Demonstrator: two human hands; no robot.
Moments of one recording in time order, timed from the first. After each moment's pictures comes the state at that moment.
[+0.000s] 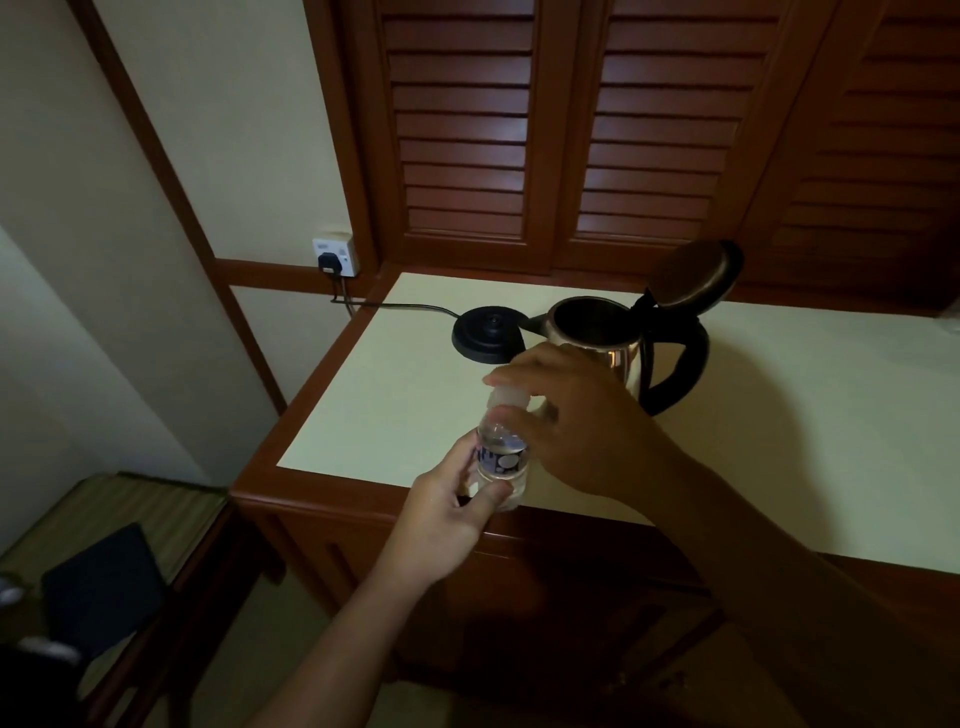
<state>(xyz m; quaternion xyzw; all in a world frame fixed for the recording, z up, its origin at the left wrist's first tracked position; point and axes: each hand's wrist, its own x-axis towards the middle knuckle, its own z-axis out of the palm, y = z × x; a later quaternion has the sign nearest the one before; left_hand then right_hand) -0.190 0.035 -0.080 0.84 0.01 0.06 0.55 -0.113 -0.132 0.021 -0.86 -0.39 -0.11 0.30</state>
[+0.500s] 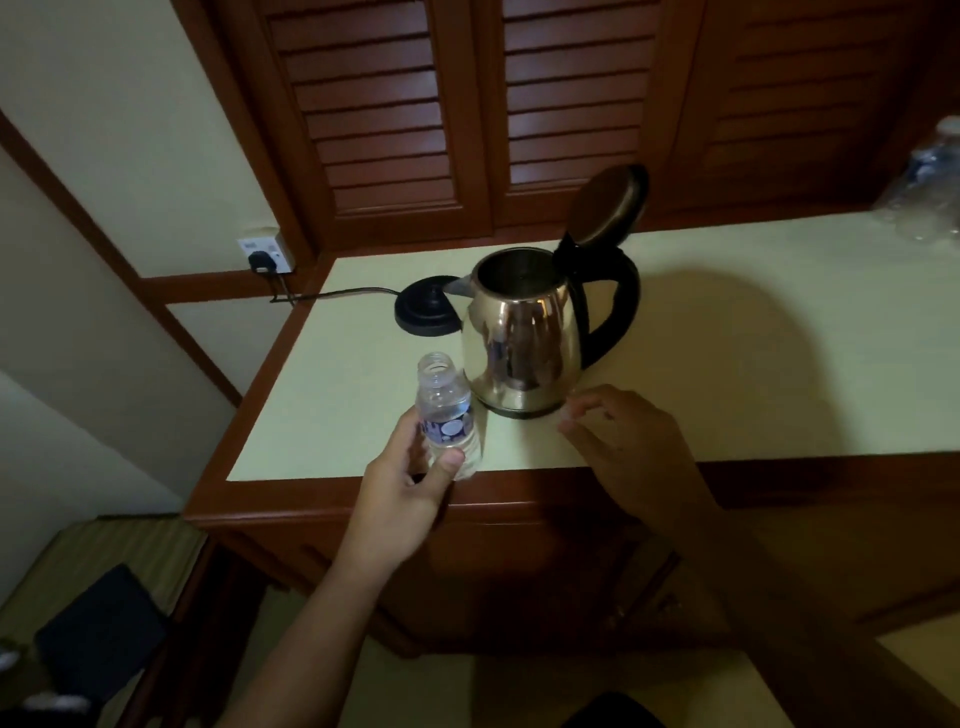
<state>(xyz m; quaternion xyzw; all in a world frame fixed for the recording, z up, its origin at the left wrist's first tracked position) -0.191 0.032 -0.083 0.84 0.03 0.07 0.54 -0.139 -0.221 -0.074 -0.90 -0.13 -0.12 0.40</state>
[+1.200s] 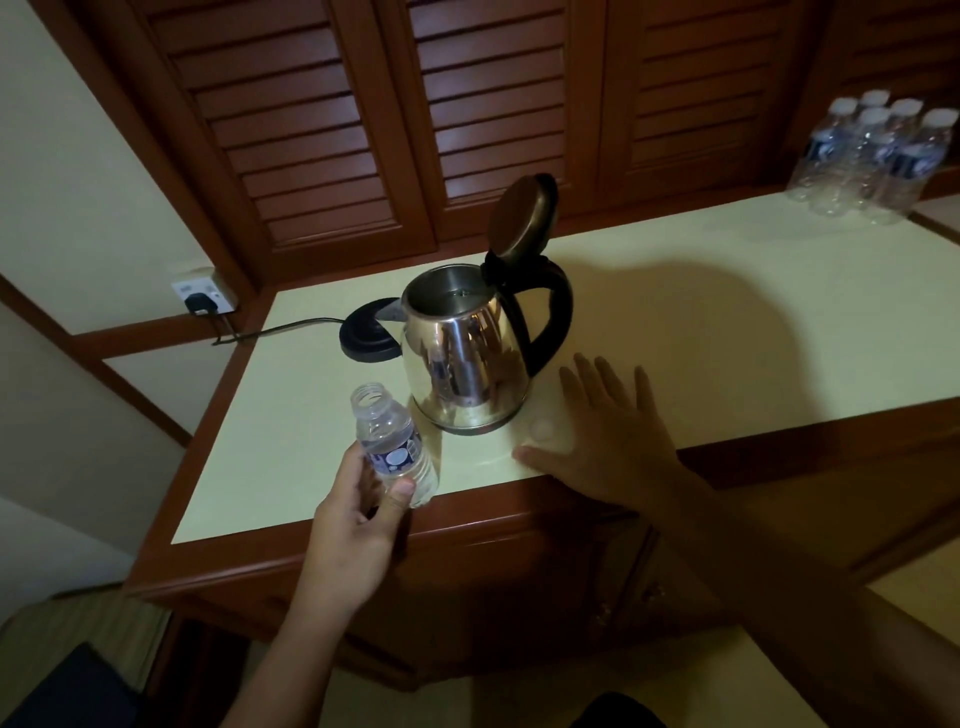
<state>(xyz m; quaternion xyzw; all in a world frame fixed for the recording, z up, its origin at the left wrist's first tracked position) -0.189 0.030 -0.085 0.84 0.03 0.06 0.54 -0.107 -0.250 -0.096 -0.99 -0.08 -0.03 0.08</state>
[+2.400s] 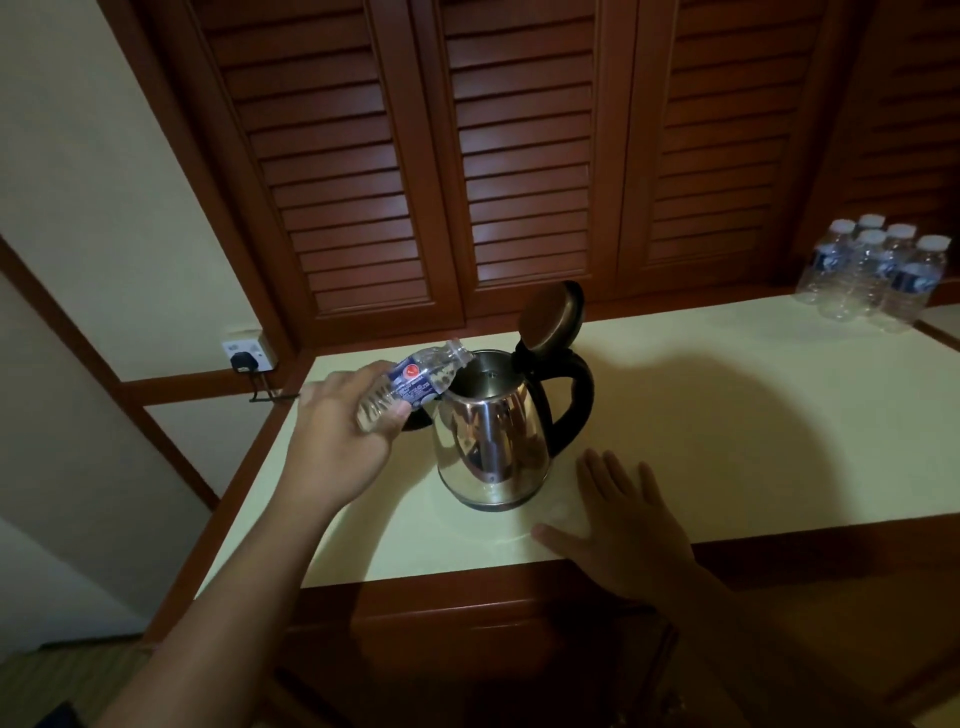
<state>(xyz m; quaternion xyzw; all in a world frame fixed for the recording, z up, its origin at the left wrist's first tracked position) -0.100 0.047 0.035 0.94 -0.01 0.20 0.29 -0.103 -0.250 -0.103 -0.99 -0.10 0.01 0.05</state>
